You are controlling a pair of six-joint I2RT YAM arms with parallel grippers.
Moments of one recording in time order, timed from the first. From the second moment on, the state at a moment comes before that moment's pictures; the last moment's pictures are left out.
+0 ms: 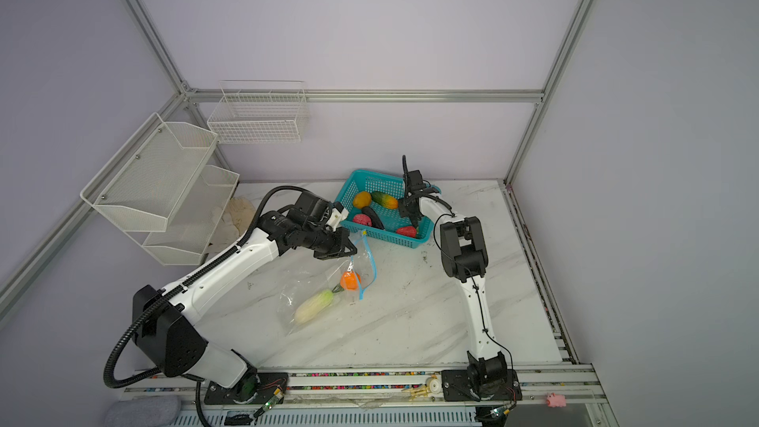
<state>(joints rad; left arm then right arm) -0.56 1.54 1.41 -0.82 0.42 -0.60 0.30 2.42 2.02 -0.55 0.03 0.10</state>
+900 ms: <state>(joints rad) -0.56 1.54 1.41 -0.82 0.43 -0.60 0.30 2.37 2.02 -0.55 0.03 0.11</state>
